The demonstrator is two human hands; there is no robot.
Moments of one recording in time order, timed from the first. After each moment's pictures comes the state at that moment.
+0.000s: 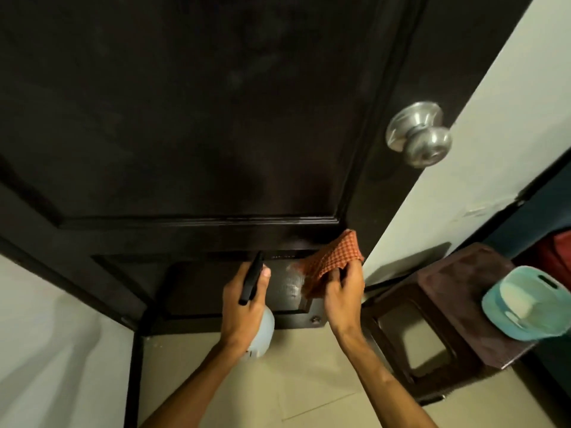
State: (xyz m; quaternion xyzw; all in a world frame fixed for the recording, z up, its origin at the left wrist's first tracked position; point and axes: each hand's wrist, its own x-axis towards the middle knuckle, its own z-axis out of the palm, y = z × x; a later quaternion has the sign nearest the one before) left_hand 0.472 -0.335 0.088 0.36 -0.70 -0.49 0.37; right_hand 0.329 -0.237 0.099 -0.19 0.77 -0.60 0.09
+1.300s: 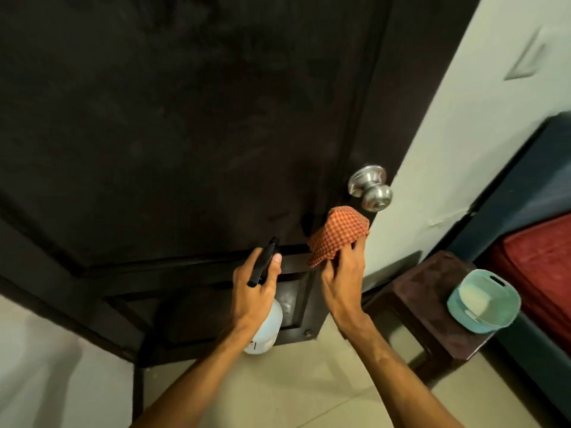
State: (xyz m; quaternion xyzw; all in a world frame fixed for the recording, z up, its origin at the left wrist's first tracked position) left_hand 0.442 -0.352 0.195 0.34 -0.72 -0.51 0.34; right_hand 0.320 -0.237 0.241 -0.34 0.77 -0.52 -0.12
